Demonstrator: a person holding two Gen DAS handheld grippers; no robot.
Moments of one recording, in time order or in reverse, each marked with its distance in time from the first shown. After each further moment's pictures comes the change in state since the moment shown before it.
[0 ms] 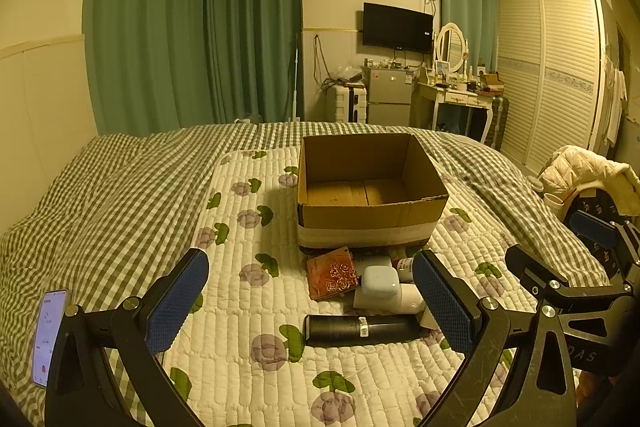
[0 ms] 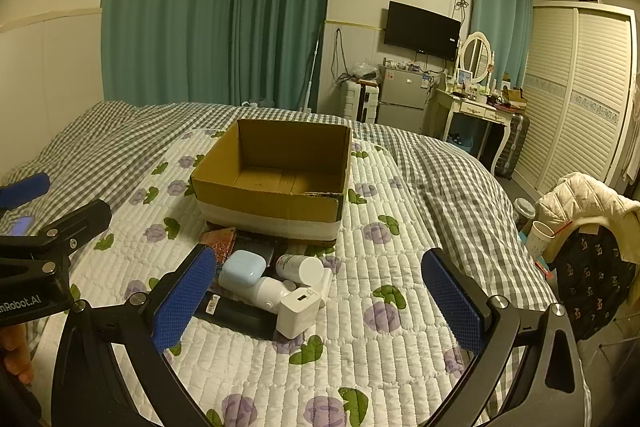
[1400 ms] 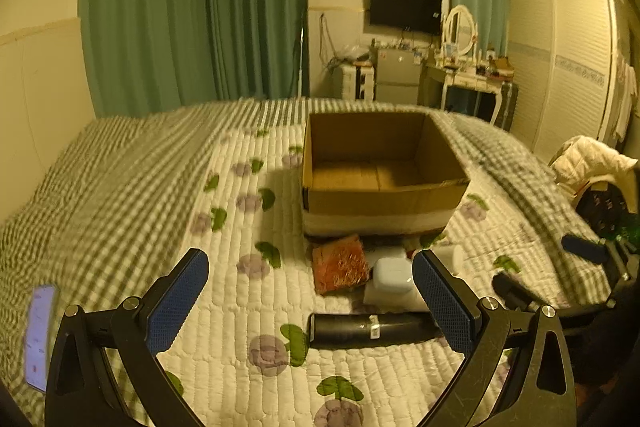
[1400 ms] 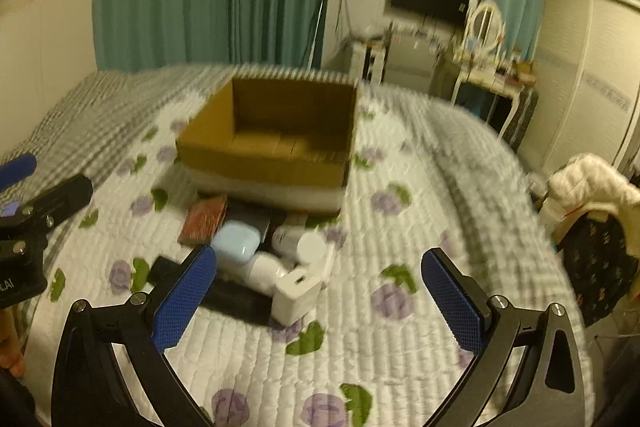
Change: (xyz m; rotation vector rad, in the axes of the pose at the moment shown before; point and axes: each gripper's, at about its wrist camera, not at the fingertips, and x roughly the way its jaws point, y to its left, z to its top) left arm 0.049 -0.001 -0.009 -0.012 0.092 0.031; right arm 0.055 0.000 -0.006 -0.006 0.184 0.027
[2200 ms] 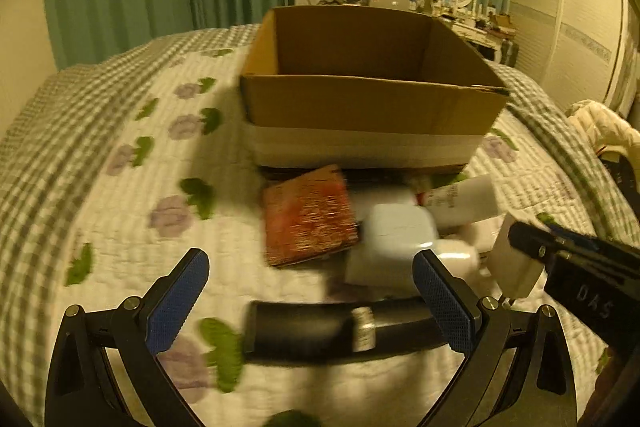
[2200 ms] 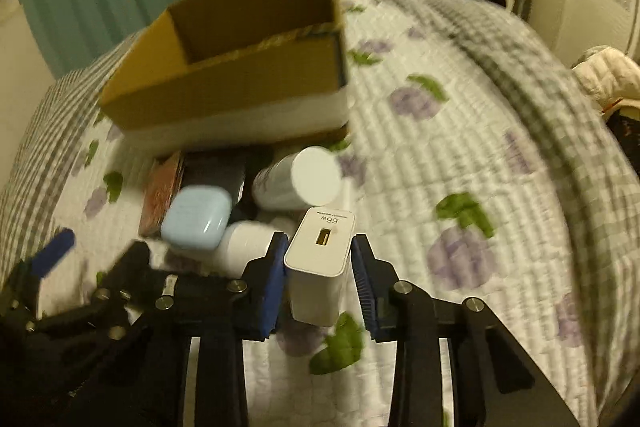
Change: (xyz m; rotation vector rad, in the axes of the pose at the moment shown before) left arm 0.112 -0.034 -0.040 0.000 0.176 -0.069; right arm 0.101 -0.016 -0.016 0.238 0.220 0.022
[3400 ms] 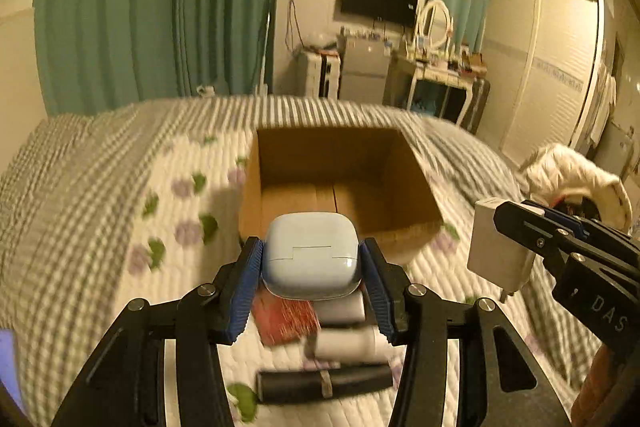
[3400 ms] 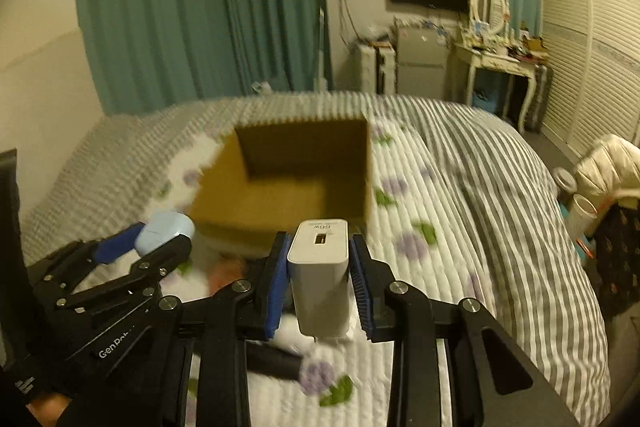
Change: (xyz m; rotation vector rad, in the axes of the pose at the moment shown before) left arm -0.085 0.012 0.103 0.009 -0.143 -0.080; right arm -0.116 0.021 0.072 -0.130 -0.264 0.117
